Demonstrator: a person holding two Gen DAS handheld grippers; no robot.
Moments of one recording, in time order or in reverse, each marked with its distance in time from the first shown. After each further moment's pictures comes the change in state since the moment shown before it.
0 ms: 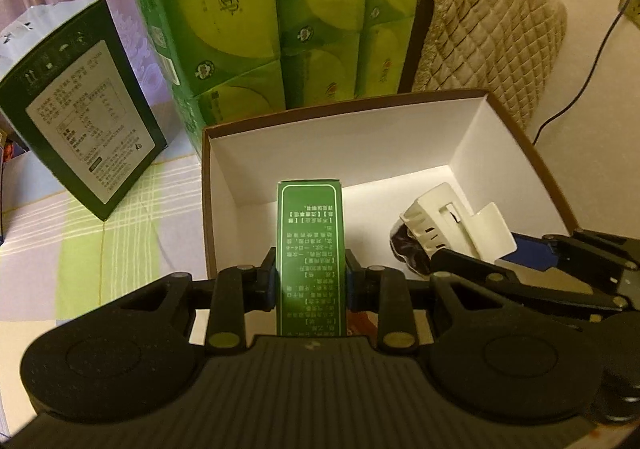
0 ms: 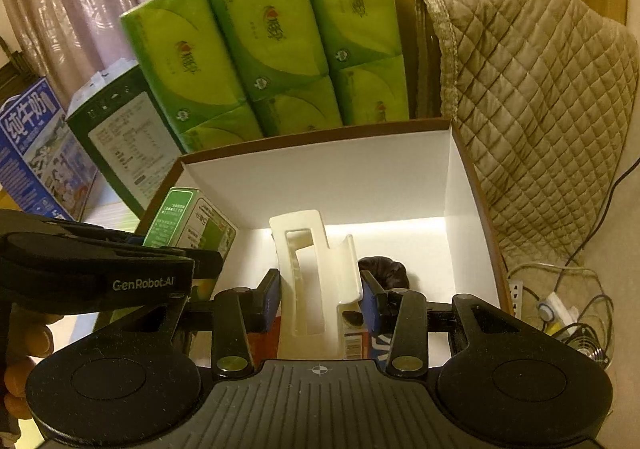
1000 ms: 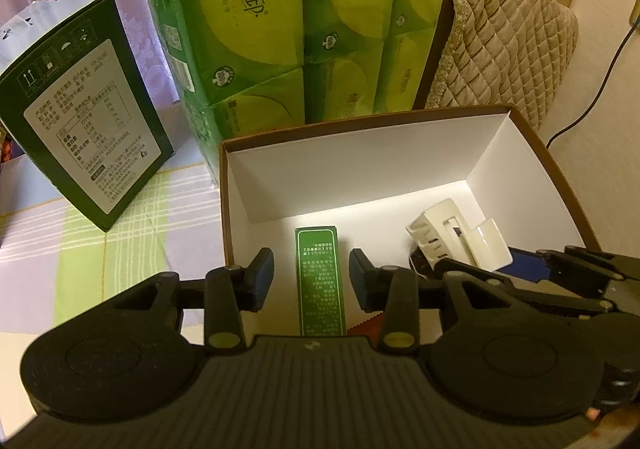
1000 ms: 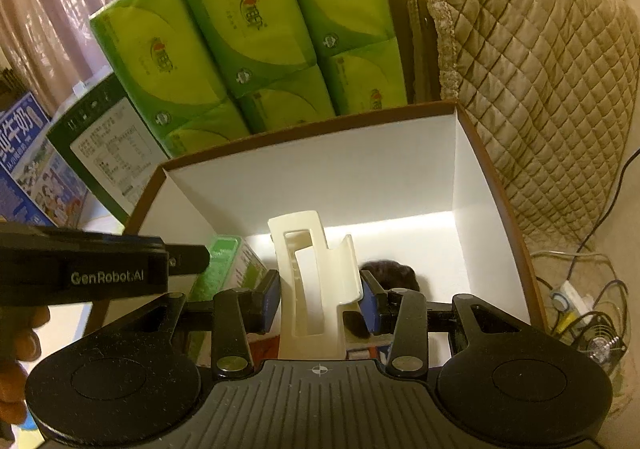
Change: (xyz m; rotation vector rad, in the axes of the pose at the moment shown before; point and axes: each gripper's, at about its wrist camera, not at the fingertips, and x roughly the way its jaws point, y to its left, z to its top) left arm 0.009 0.018 0.009 -0.017 -0.017 -0.010; right arm 0.025 -0.008 0.003 0.060 -0.008 0.018
